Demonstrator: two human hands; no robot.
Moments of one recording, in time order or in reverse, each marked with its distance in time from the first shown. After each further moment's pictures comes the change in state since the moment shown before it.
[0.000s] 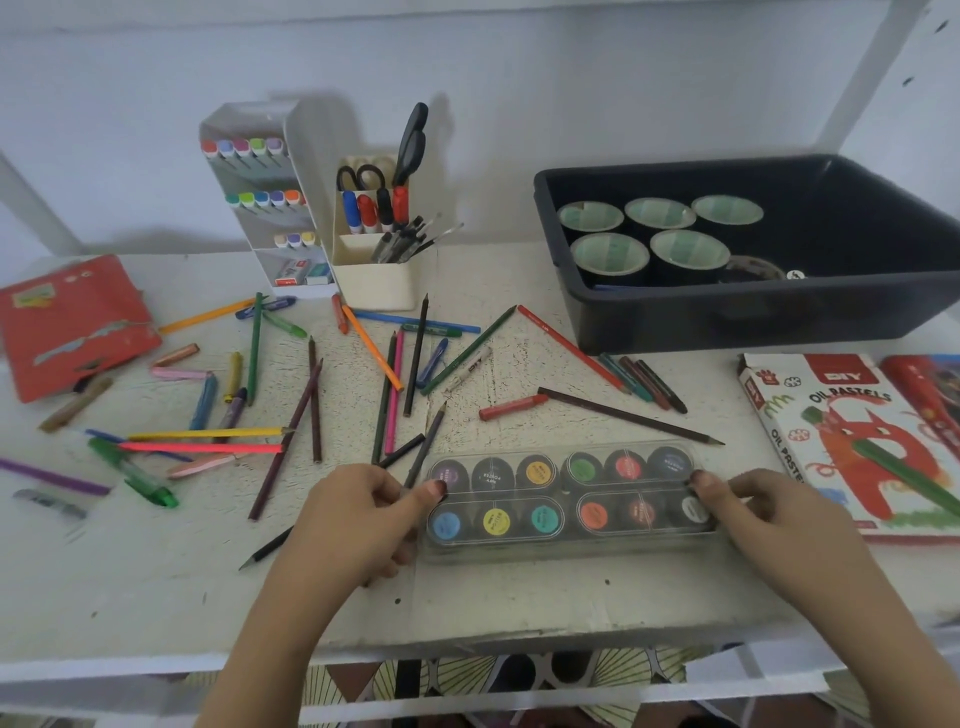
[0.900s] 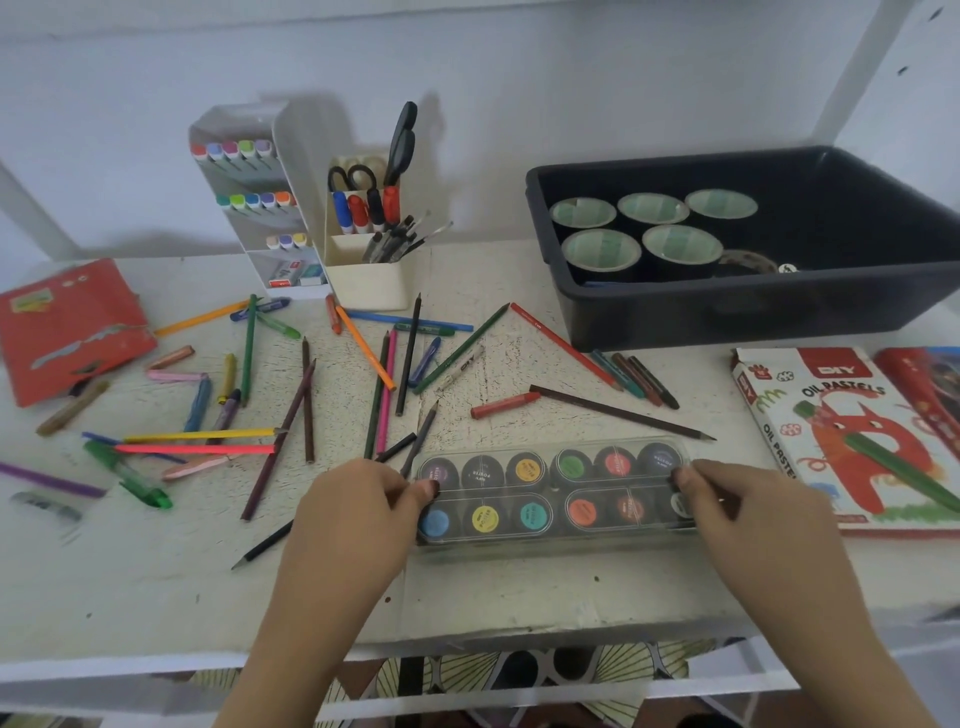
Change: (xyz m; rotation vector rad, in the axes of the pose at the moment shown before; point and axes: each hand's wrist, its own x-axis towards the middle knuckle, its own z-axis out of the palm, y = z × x) left_hand -0.008 0.008 0.011 0.412 0.211 0.215; right_hand -0.009 -0.012 0.011 -0.117 0.198 -0.231
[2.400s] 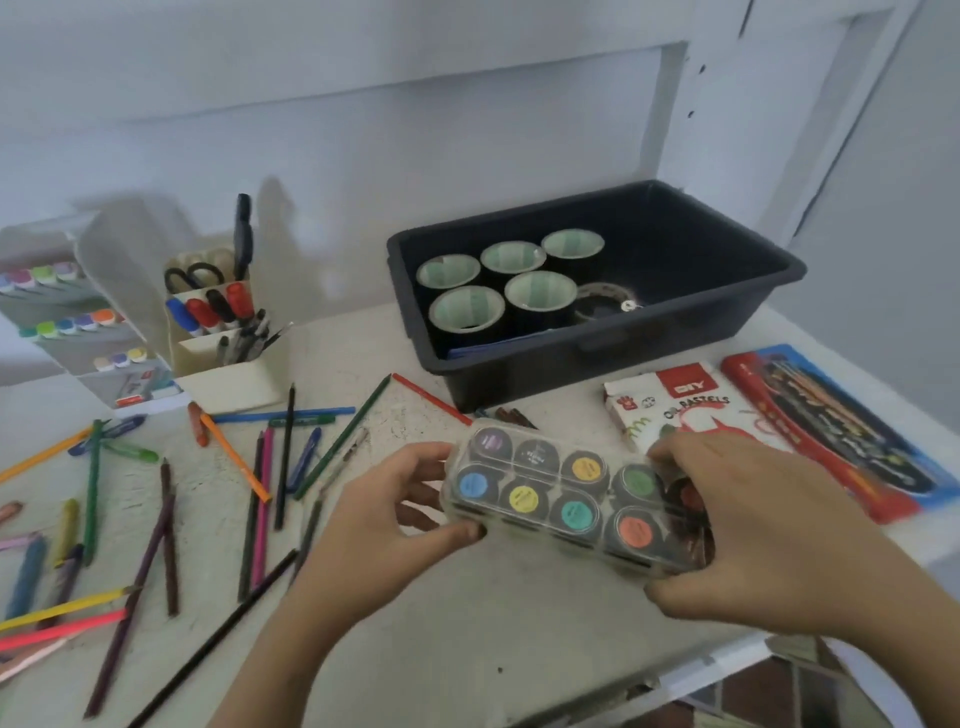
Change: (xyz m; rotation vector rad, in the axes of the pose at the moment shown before) left_hand 0.049 0.079 0.022 -0.459 -0.271 0.535; right_hand 0.032 0.018 -0.096 -0.437 -0.404 -0.184
